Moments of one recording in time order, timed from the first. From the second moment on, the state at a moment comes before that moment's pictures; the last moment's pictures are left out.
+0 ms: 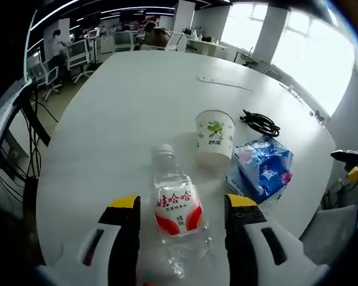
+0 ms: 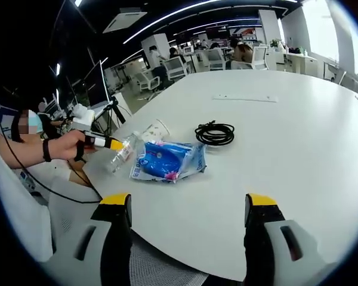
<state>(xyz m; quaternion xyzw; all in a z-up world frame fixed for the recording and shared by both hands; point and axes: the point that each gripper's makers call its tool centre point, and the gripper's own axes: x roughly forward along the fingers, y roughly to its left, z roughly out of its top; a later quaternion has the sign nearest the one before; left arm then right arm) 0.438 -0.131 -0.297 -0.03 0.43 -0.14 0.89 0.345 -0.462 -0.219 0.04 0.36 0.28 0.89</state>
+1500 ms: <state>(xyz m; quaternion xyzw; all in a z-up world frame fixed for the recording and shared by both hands) 0.435 -0.136 -0.306 -0.07 0.49 -0.11 0.86 0.351 -0.461 -0.219 0.05 0.36 0.28 0.89</state>
